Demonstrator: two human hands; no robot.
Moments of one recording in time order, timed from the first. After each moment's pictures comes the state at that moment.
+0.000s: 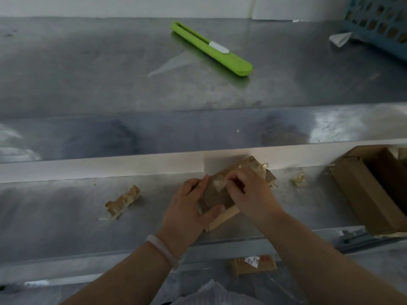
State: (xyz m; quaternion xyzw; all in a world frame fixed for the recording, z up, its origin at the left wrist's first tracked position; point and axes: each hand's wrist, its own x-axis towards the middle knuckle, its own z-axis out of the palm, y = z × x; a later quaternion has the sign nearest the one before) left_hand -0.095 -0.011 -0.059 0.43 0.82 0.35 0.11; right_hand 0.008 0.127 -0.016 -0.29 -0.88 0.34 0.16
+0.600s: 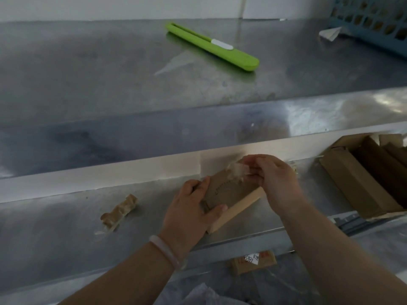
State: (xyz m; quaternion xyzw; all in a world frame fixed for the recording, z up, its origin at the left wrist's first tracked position) left_hand -0.107 -0.011 -0.064 0.47 0.81 0.32 0.12; right_hand 0.012 0.140 0.006 -0.42 -0.54 0.66 0.31
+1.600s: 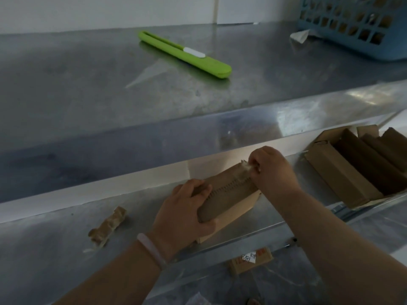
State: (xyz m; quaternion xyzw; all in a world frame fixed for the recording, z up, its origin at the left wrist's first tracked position) left_hand -0.121 -0.005 -0.047 0.62 0.75 0.23 0.09; right_hand 0.032 0.181 -0.013 -0.34 -0.90 0.10 0.25
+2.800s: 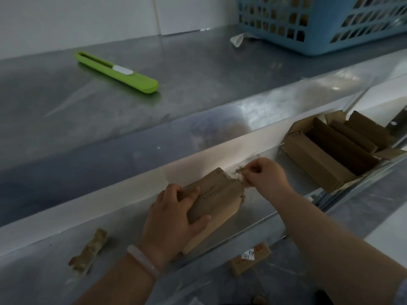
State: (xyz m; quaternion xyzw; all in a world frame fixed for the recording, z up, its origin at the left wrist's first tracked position) left_hand -0.106 0.014 -0.040 0.60 0.78 0.17 0.02; right_hand 0.069 0.195 -0.026 -0.55 -0.70 0.39 0.24
